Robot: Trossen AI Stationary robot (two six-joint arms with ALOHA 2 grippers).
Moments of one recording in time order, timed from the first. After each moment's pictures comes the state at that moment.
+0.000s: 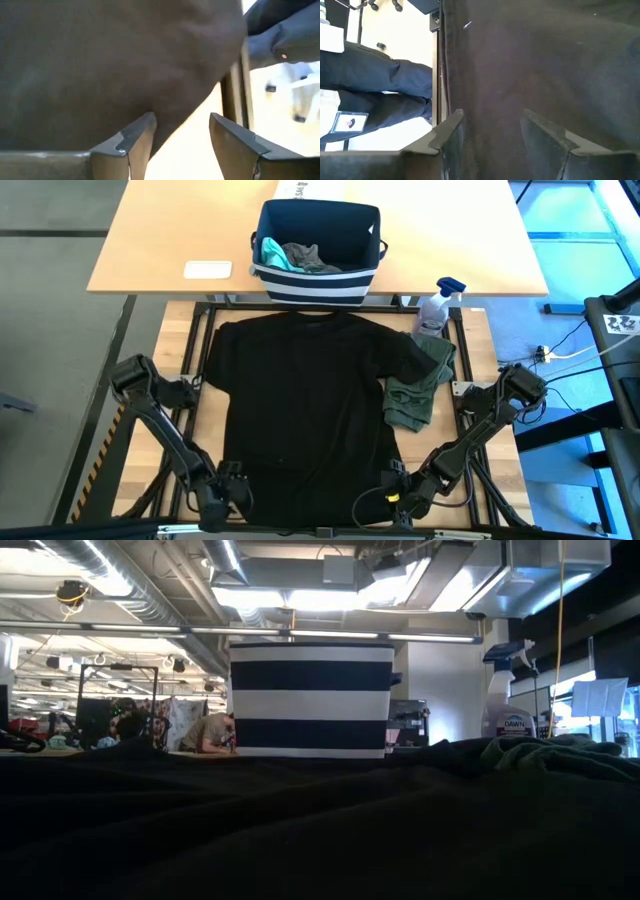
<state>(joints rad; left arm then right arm) -0.99 1.71 0.83 -0.20 -0.08 -0.91 0.86 1.72 0.92 -0.08 0.17 0.96</state>
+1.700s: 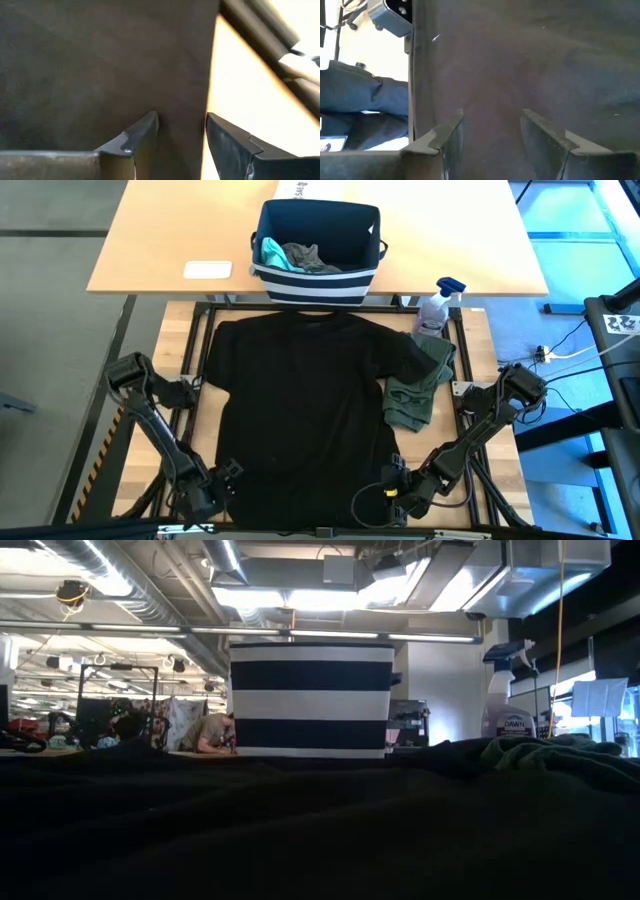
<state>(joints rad) -1.05 1.67 0.85 -0.45 -0.05 -0.30 0.86 1.72 0.92 -0.11 0.29 1.00</state>
